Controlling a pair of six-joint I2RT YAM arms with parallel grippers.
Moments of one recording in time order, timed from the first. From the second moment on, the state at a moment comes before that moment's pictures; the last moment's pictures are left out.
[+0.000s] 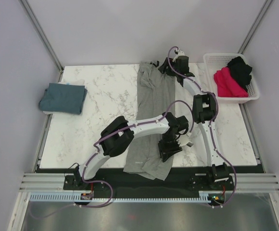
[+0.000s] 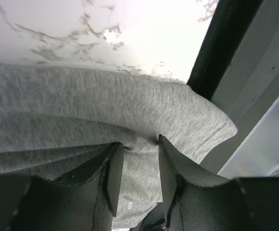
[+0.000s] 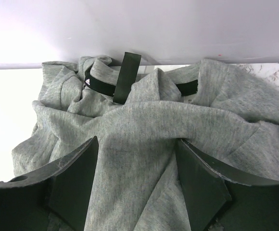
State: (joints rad) left arm -1.12 2.30 1.84 -1.12 0.43 0.25; right arm 0.17 2.82 2.45 0.00 -0.29 0.40
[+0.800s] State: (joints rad) left arm -1.02 1.82 1.90 -1.07 0.31 0.32; right arm 0.02 2.10 2.00 0.01 -0.43 0.43
